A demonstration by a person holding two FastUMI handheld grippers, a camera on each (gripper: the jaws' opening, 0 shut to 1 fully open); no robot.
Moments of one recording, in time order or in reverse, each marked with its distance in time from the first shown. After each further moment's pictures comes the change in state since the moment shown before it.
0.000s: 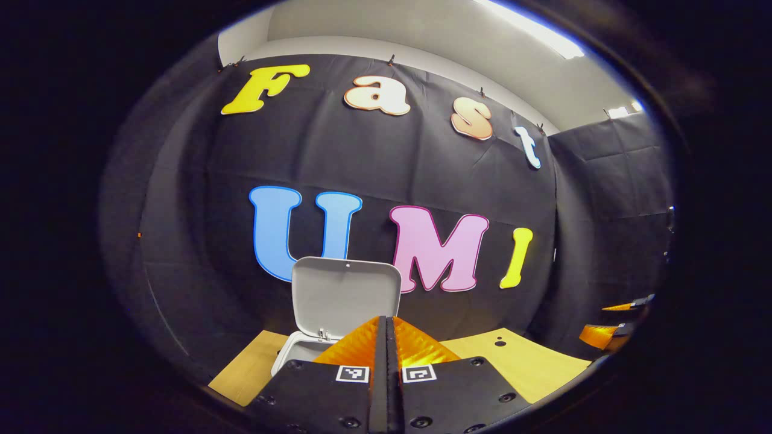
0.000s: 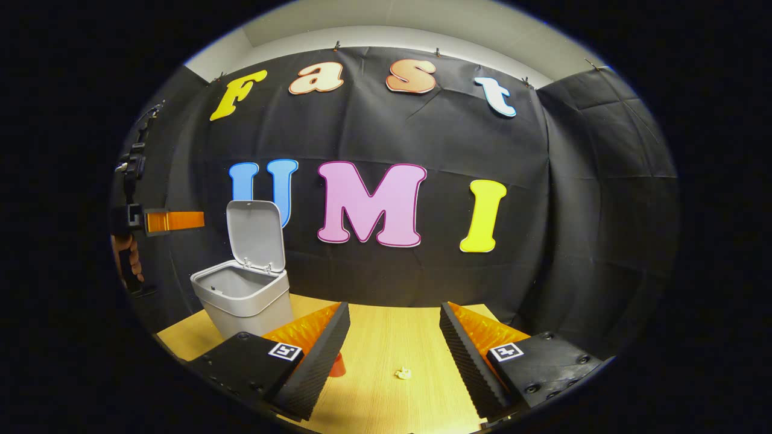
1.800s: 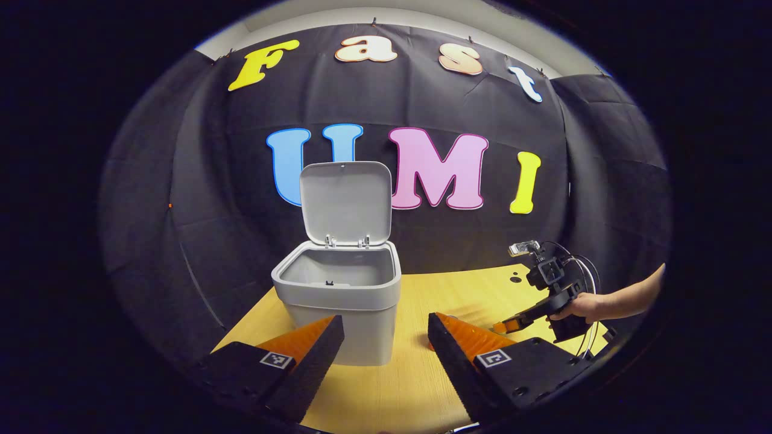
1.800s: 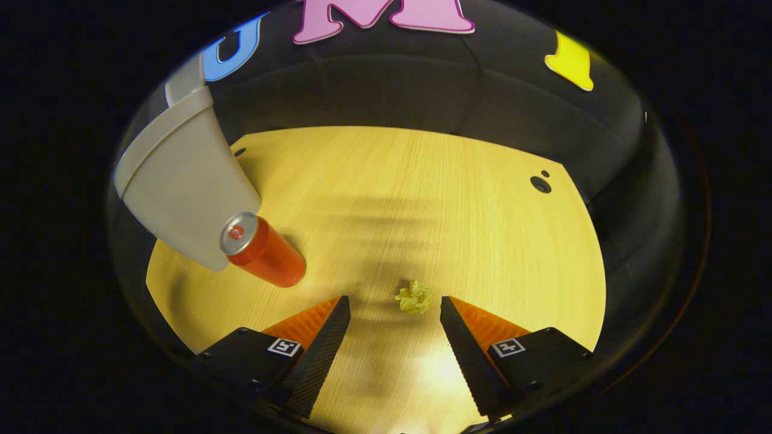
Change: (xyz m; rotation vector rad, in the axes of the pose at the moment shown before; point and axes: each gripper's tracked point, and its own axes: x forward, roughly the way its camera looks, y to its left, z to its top) left arm -0.087 -0.054 -0.139 0.083 0.334 0.136; right arm 0.161 -0.016 -0.334 -0.043 0.929 0.209
